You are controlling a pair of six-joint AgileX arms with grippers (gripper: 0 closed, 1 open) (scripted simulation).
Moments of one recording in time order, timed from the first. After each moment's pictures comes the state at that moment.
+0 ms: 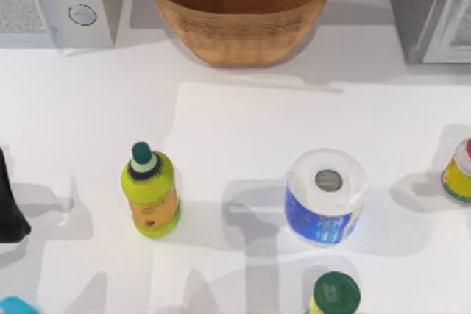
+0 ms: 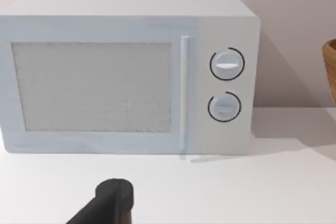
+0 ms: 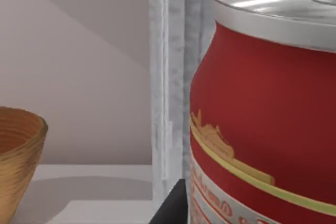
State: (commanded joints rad) left arm 0.00 0.00 0.00 0.00 0.00 0.00; right arm 0.12 0.38 0.34 0.08 0.12 0.00
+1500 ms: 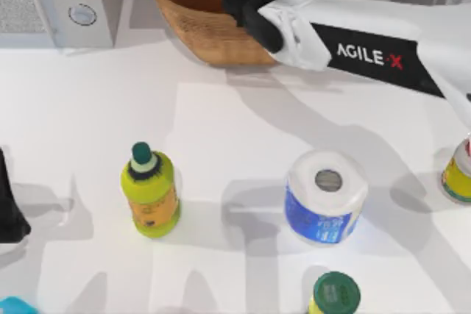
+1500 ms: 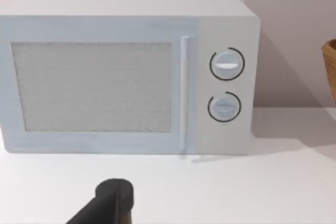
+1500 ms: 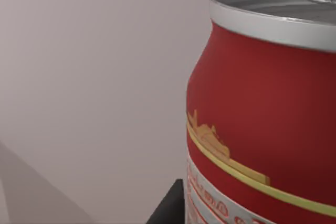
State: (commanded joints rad) left arm 0.00 0.00 0.00 0.00 0.00 0.00; right arm 0.65 2.35 1.89 0.45 0.67 0.02
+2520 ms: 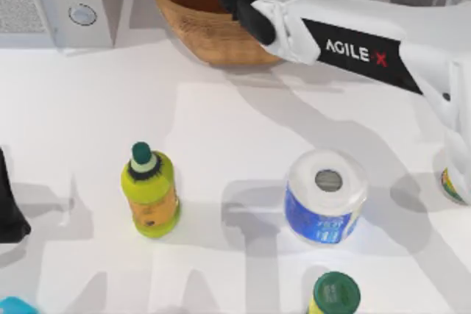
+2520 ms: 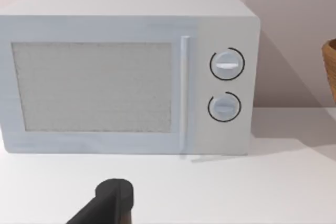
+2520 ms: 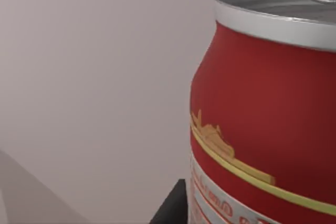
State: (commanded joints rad) left arm 0.00 0.00 0.00 0.00 0.00 0.00; right arm 0.62 2.45 2.02 0.42 0.65 0.02
